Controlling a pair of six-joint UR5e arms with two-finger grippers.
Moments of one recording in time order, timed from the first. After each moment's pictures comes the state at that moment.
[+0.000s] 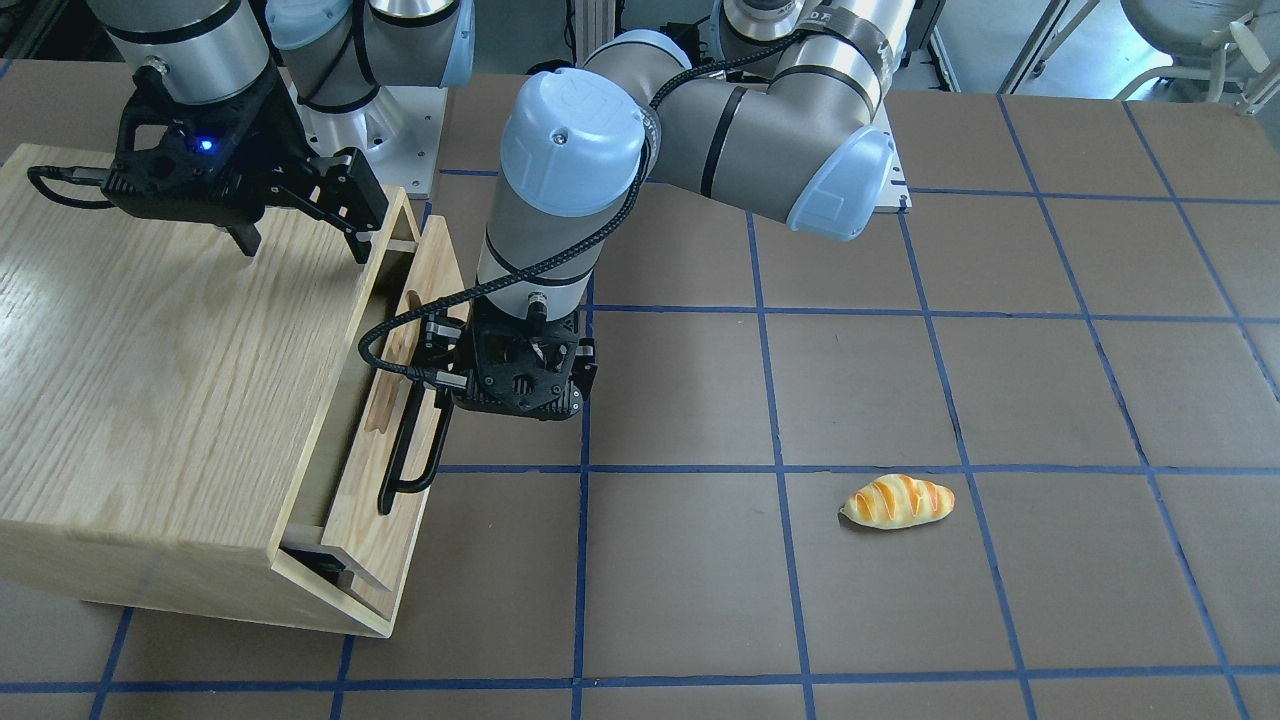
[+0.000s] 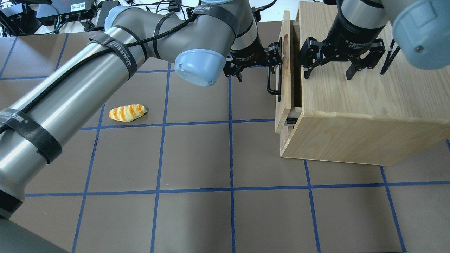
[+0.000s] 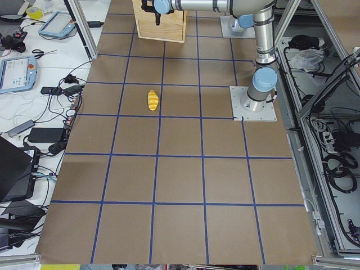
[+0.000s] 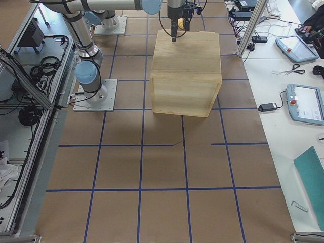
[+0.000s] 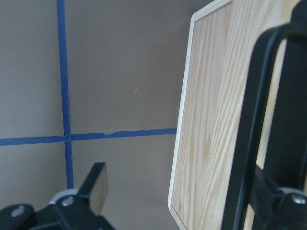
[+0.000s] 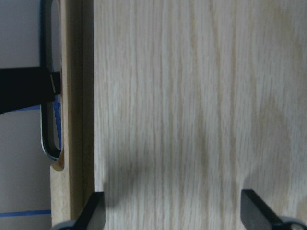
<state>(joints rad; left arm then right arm) -1.98 -2.01 -1.35 -1.14 1.37 -0.46 1.59 -1.58 1.57 -1.60 -1.55 0.10</state>
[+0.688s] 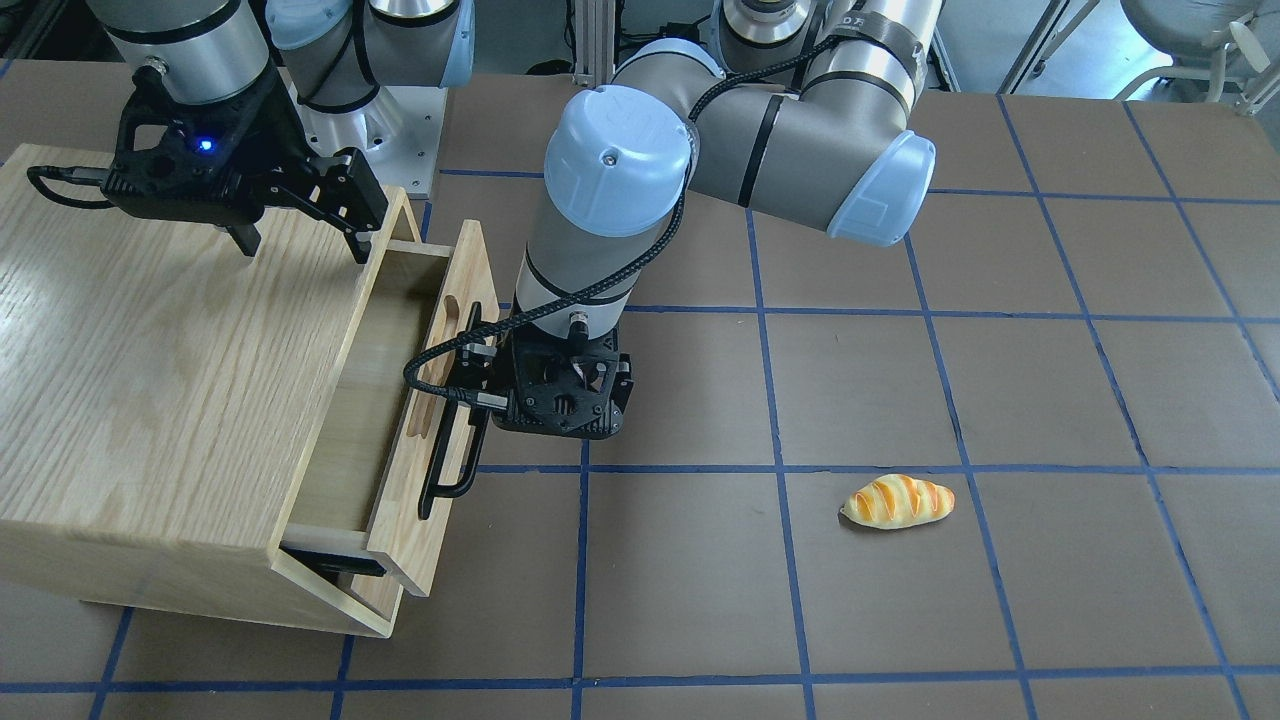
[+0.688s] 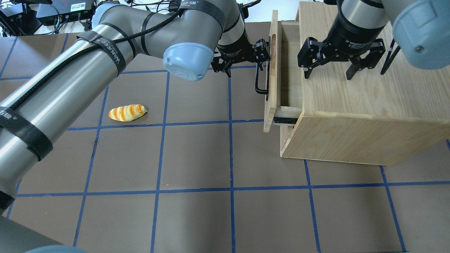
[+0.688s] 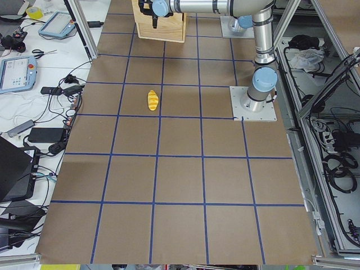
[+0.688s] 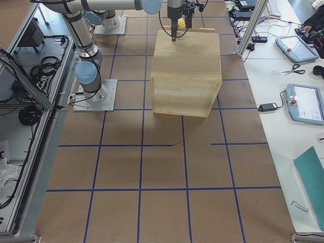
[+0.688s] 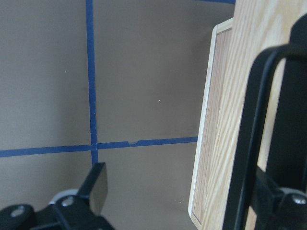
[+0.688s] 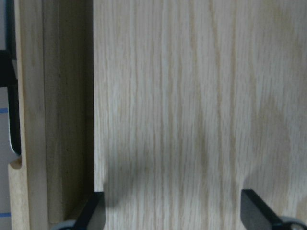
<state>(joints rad) -1.93 -2.01 -1.36 -1.16 1.37 -0.41 1.59 -1.58 1.57 -1.60 -1.55 0.10</state>
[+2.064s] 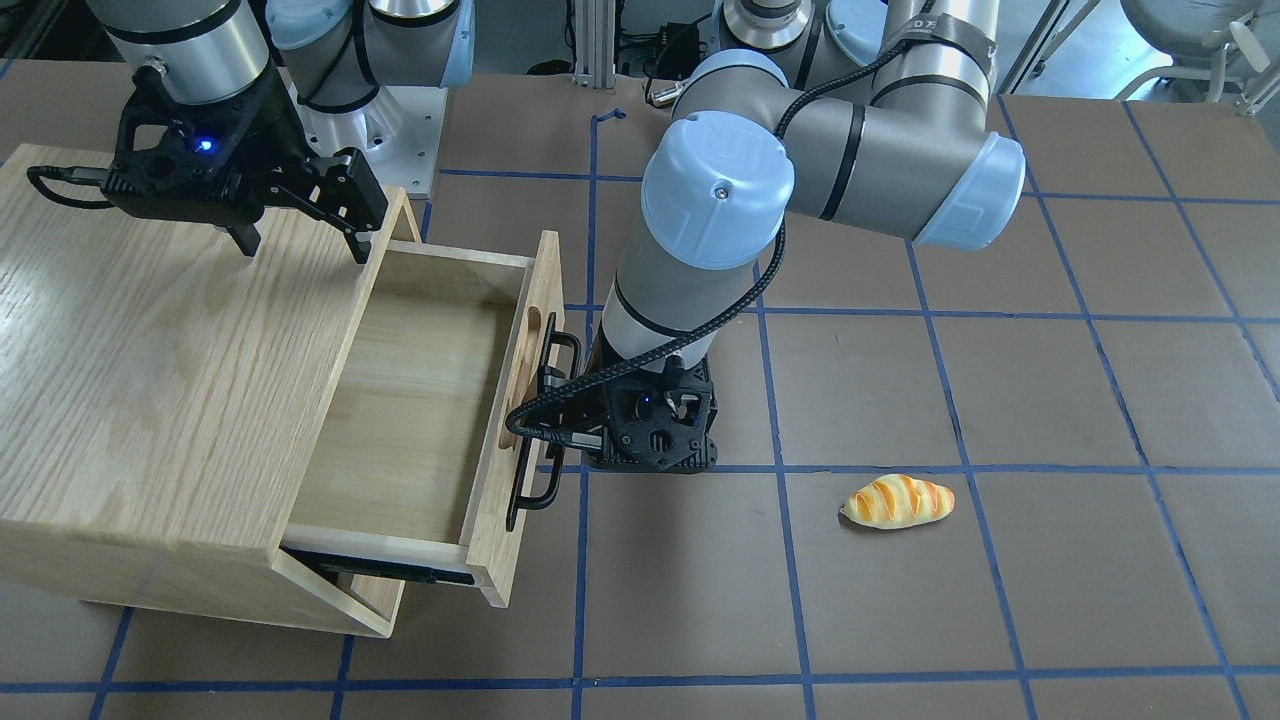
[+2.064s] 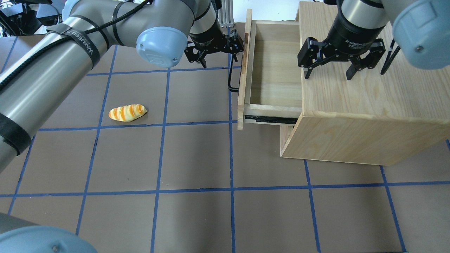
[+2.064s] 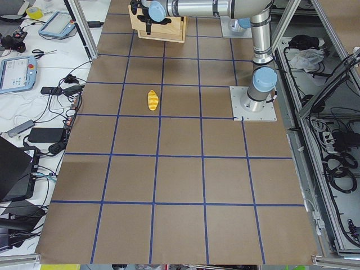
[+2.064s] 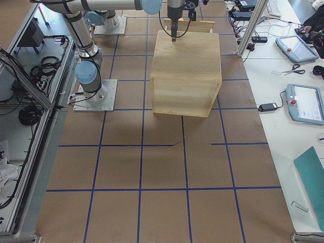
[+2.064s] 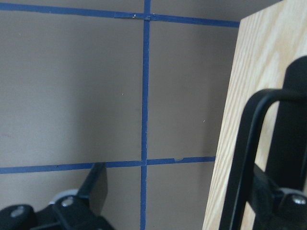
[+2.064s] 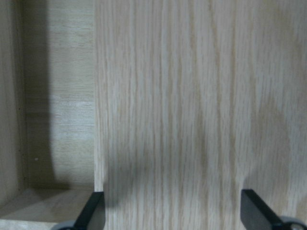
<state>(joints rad) -1.84 -2.00 -1.35 -1.20 1.41 -0.33 1.59 -1.58 1.57 -1.60 -1.55 0.10</state>
